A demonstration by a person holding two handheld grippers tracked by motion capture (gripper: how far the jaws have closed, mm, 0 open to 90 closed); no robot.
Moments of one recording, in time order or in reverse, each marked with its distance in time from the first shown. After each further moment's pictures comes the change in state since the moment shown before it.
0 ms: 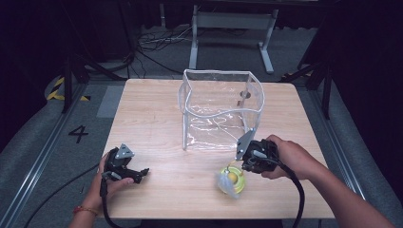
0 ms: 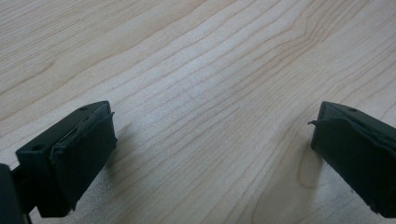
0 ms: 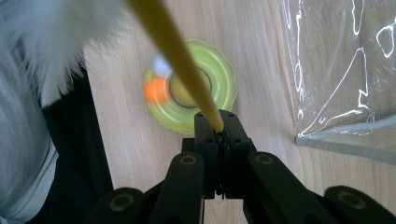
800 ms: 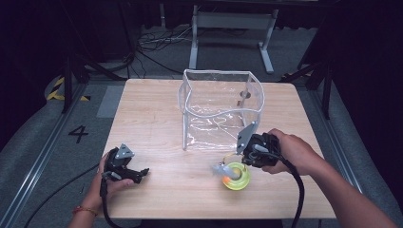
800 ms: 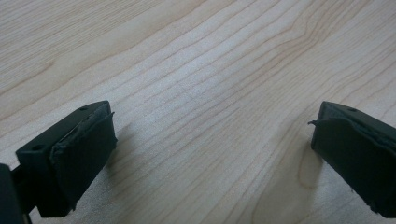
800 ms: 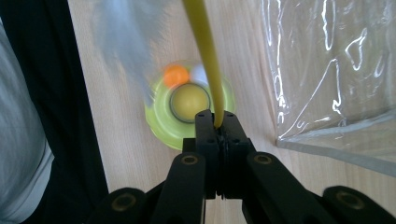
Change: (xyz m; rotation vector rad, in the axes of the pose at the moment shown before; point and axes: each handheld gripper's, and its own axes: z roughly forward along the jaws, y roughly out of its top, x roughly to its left) left arm 0.000 0.000 0.000 -0.001 0.002 0.003; right arm -0.004 0.008 -0.023 -0.024 -0.039 -0.017
